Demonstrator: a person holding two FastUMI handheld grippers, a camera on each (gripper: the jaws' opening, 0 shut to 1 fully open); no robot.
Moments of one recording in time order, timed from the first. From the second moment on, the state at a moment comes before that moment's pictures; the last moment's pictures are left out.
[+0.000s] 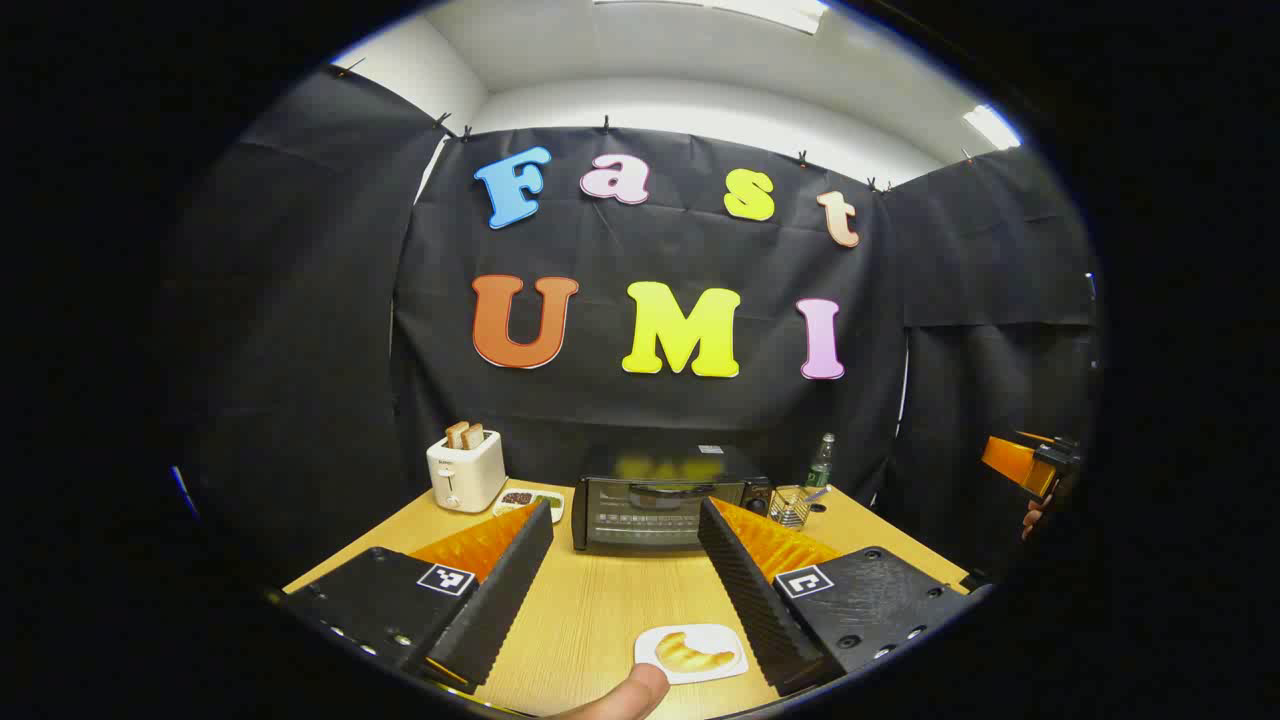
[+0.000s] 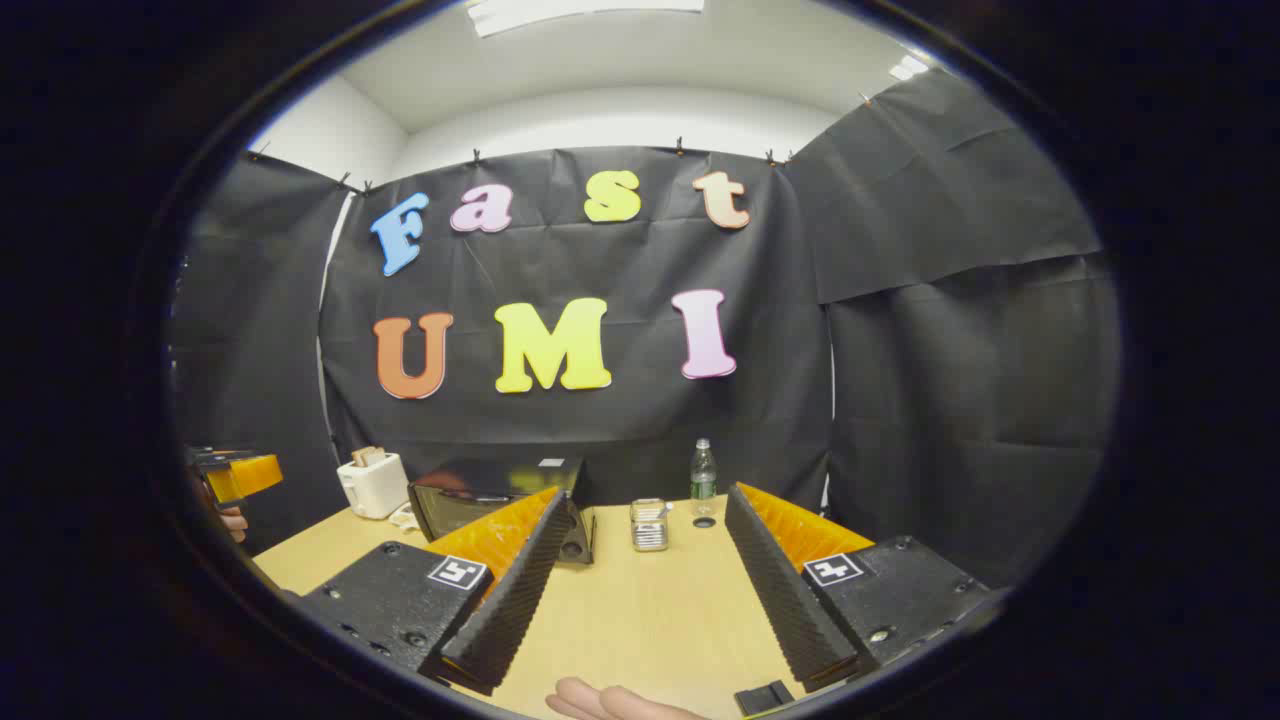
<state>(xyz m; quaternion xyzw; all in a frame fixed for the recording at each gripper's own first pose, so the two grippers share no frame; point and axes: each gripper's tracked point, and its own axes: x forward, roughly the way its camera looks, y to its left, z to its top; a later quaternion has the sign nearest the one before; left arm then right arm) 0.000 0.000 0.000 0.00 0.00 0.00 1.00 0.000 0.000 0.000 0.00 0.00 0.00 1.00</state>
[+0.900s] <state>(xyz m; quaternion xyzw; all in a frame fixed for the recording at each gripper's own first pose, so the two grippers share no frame) 0.095 -0.011 -0.015 0.01 0.02 -0.02 1.00 0.033 -0.017 -0.025 -0.01 -0.02 0.00 1.00</state>
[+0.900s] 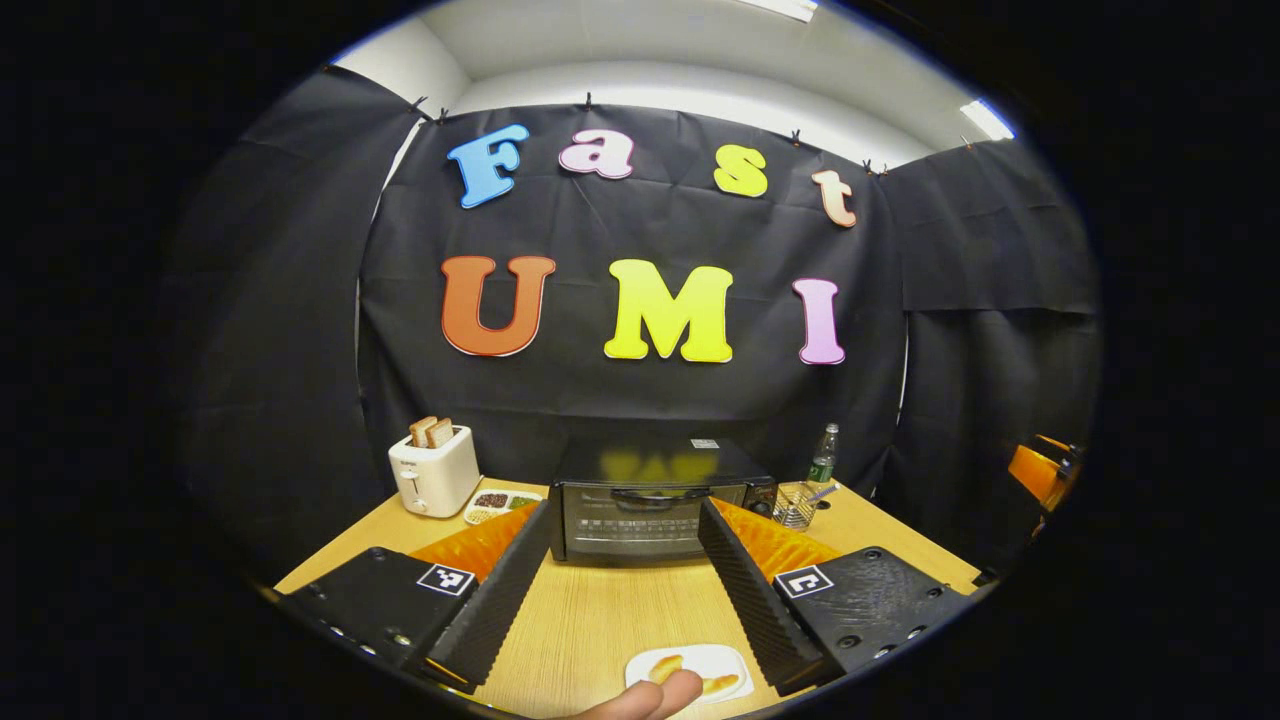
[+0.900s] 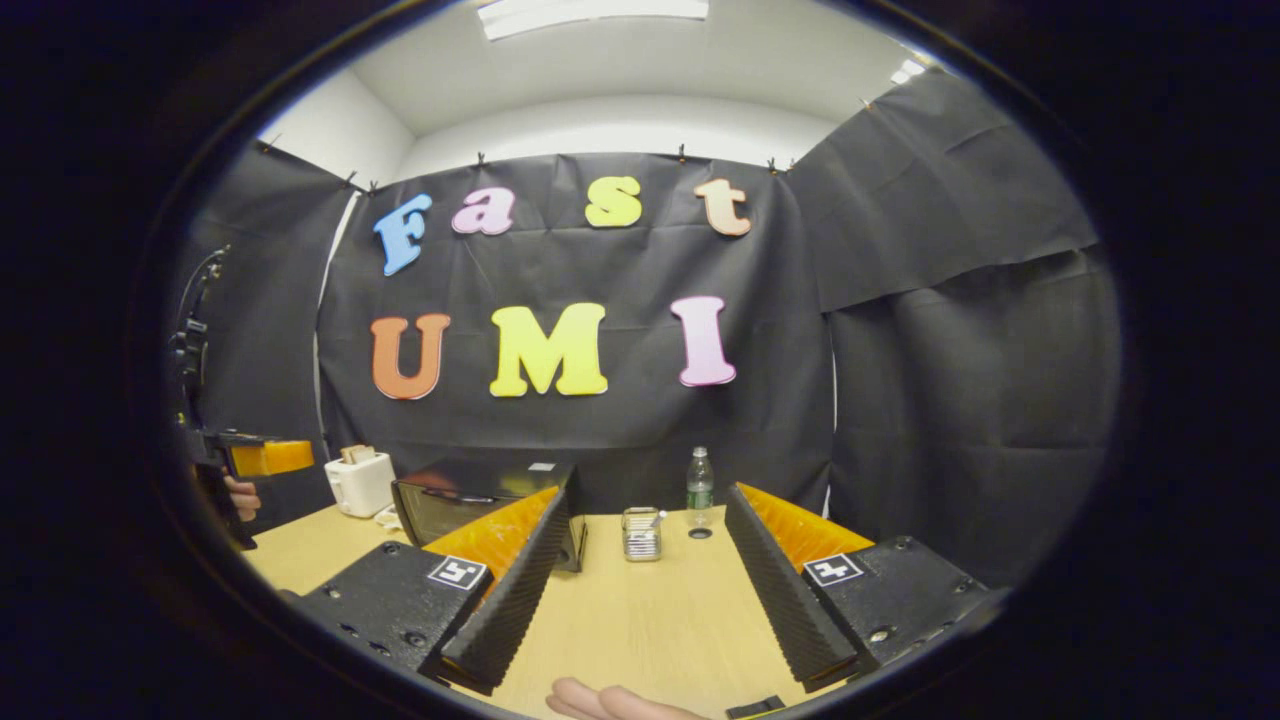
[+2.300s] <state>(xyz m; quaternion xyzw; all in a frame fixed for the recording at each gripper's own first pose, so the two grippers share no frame) 0.316 -0.057 -0.120 0.03 0.16 -0.02 0.99 0.044 -0.047 -0.045 -0.02 -0.02 -0.02 1.00</state>
